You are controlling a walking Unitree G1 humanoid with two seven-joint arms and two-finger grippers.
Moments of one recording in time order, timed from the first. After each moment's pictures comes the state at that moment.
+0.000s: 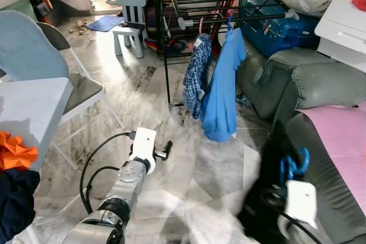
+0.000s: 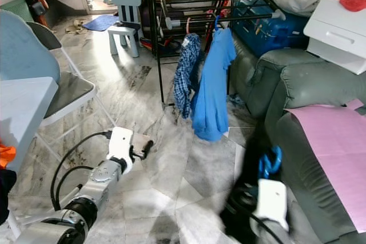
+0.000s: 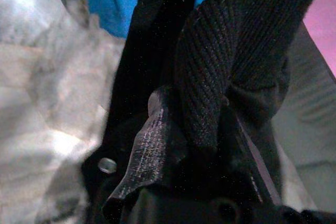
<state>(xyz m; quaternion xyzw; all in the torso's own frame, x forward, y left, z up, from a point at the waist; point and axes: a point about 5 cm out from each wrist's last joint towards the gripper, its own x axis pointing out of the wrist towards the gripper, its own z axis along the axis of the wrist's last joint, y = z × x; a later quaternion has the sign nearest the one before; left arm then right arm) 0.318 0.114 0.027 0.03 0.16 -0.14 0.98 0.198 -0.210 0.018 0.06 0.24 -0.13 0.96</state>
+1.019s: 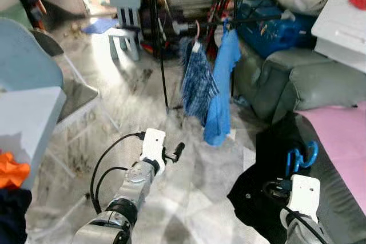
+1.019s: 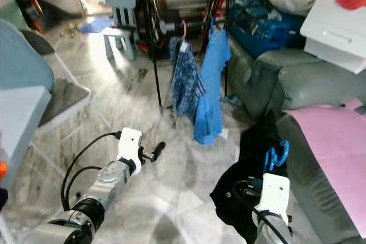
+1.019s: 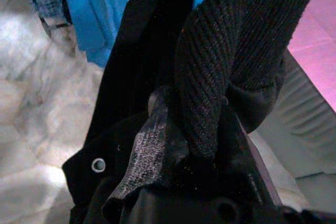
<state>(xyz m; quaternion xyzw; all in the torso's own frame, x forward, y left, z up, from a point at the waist) 0.315 0.092 0.029 0.00 0.15 -0.19 0.97 0.203 -0.217 0.025 0.07 0.21 -0.16 0.96</state>
